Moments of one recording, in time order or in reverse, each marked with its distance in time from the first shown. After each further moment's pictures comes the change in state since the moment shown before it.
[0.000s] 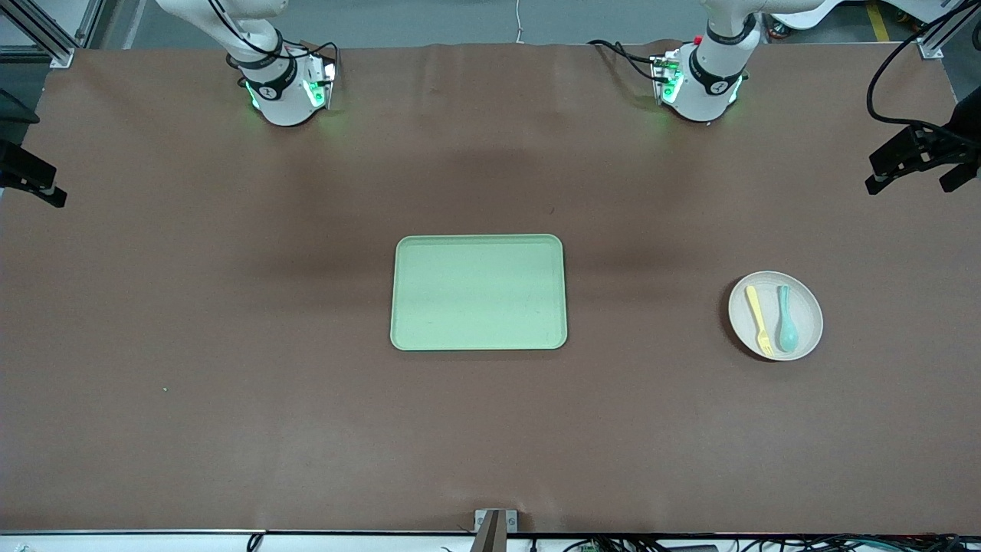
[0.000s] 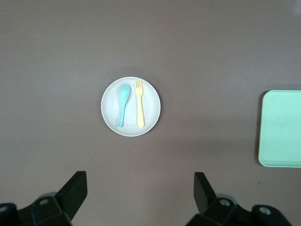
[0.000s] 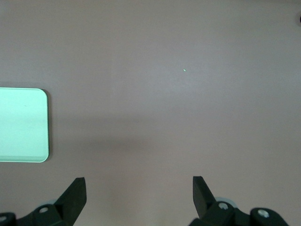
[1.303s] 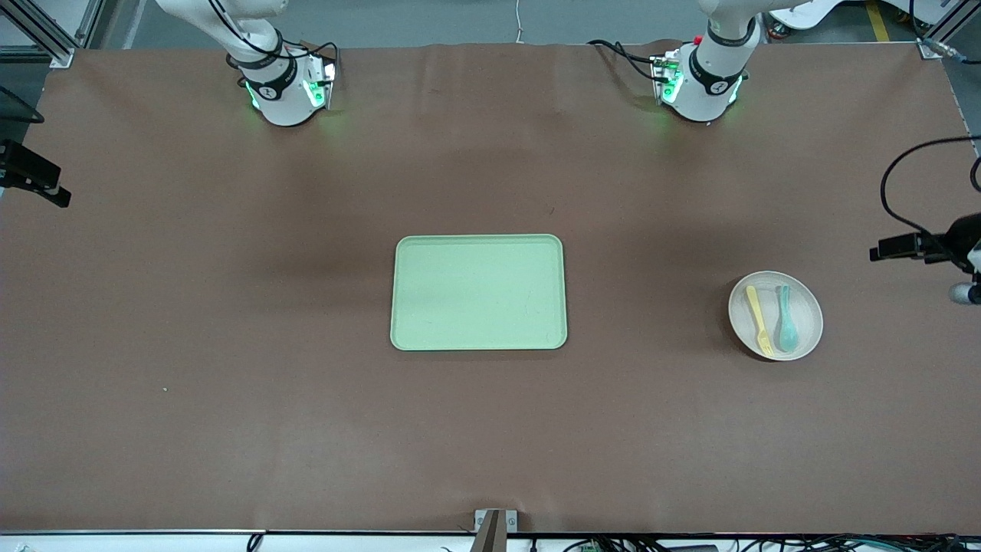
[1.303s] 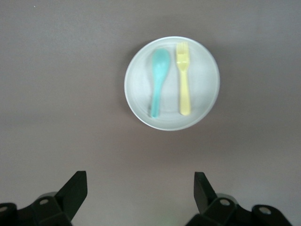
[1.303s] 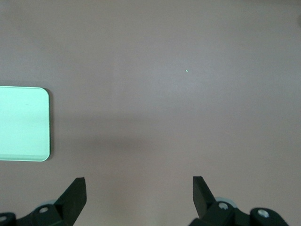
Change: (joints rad) left arm 0.288 0.401 0.008 -0.025 -0.063 0.133 0.390; right arm 0.008 0.000 0.002 0.000 0.000 -0.001 0.000
